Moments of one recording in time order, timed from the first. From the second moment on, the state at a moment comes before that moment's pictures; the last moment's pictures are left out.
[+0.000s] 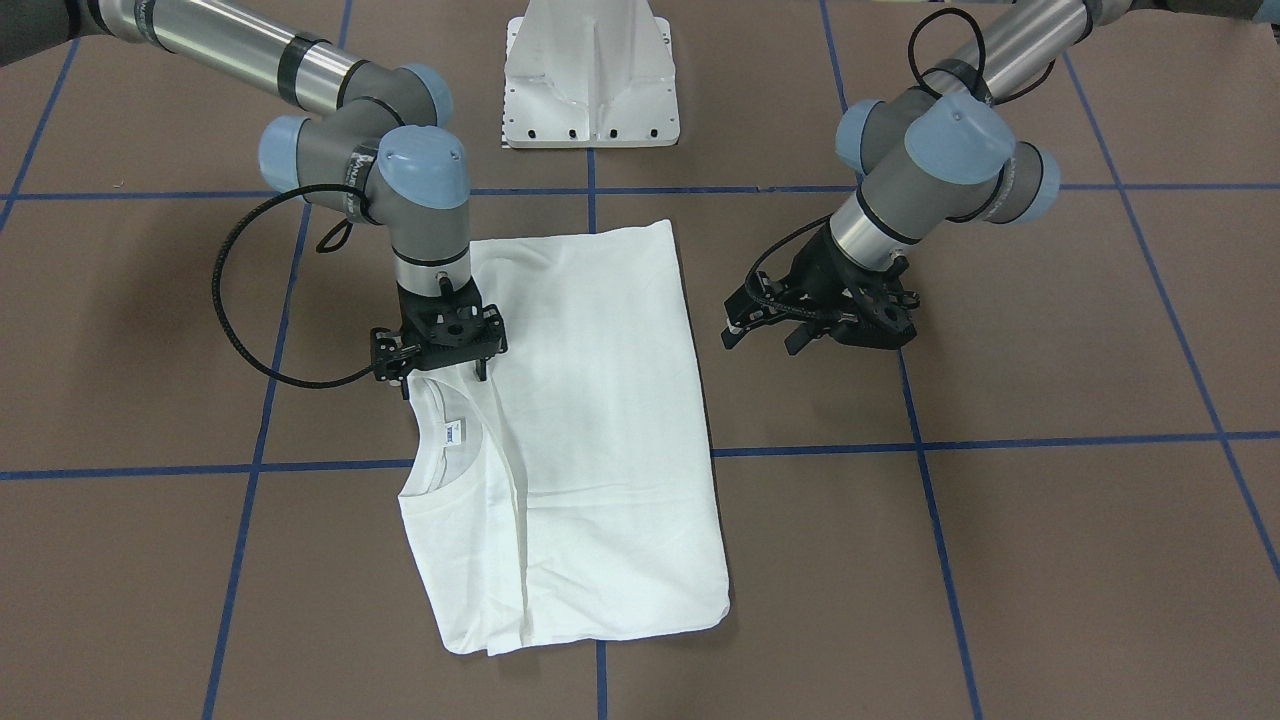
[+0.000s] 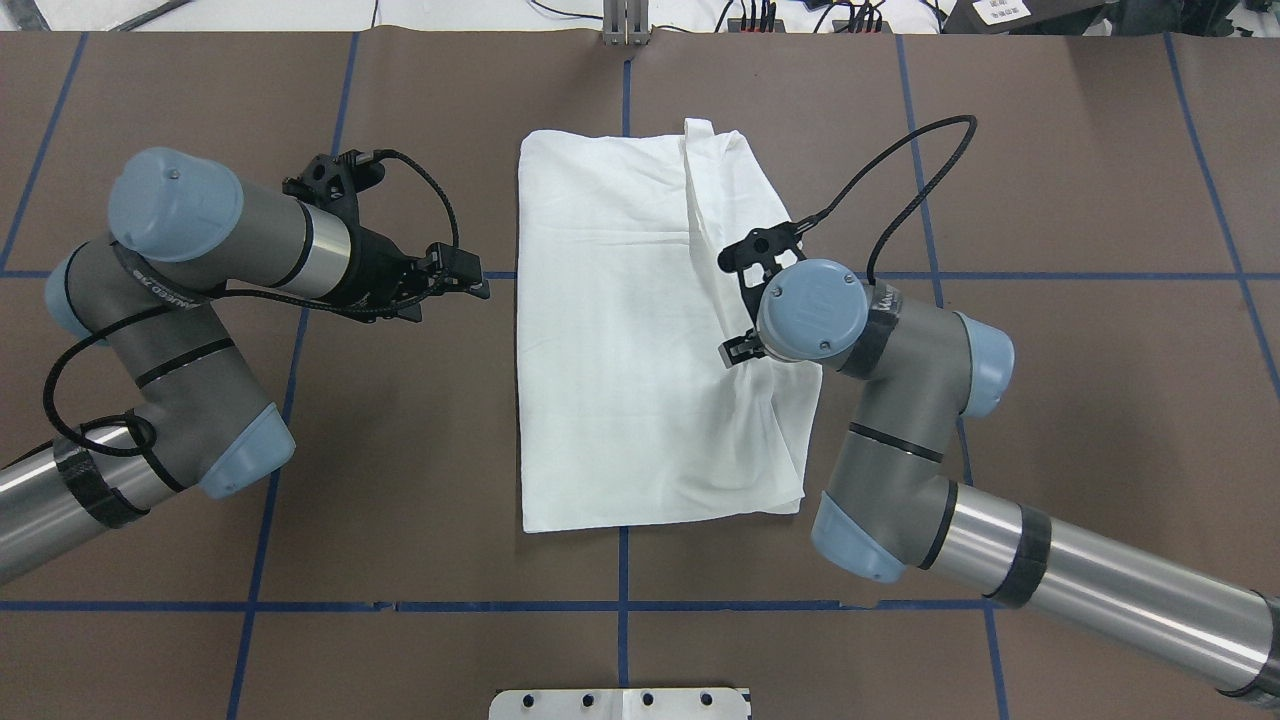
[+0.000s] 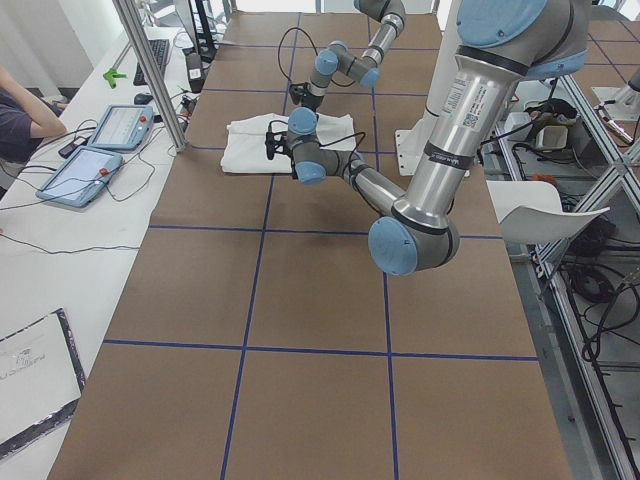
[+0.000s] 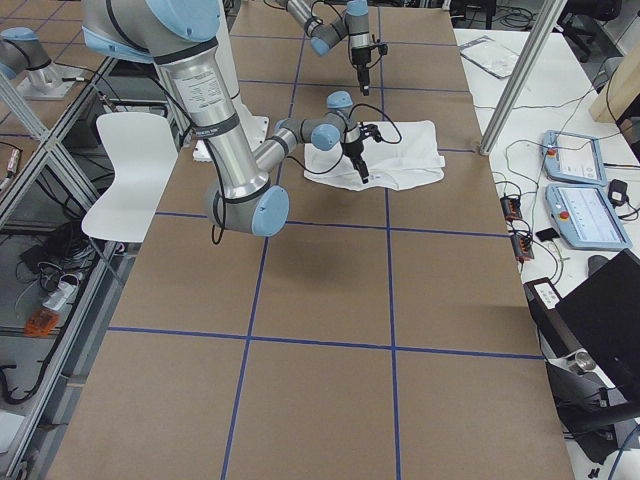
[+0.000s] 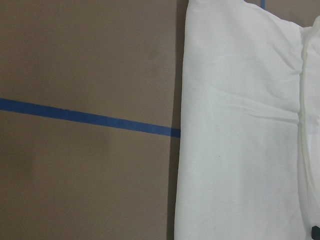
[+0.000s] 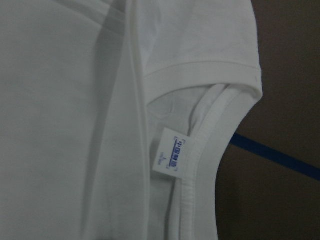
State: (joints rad) left arm -0.72 -2.01 -1.60 -2.30 -2.05 -1.42; right arm 0.54 -1.05 1.60 -1.42 1.58 0.80
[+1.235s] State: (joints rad) left arm -0.71 -2.04 -1.61 -2.29 -2.05 -1.43; right arm 0.67 -1.20 1.92 -1.57 1.89 0.84
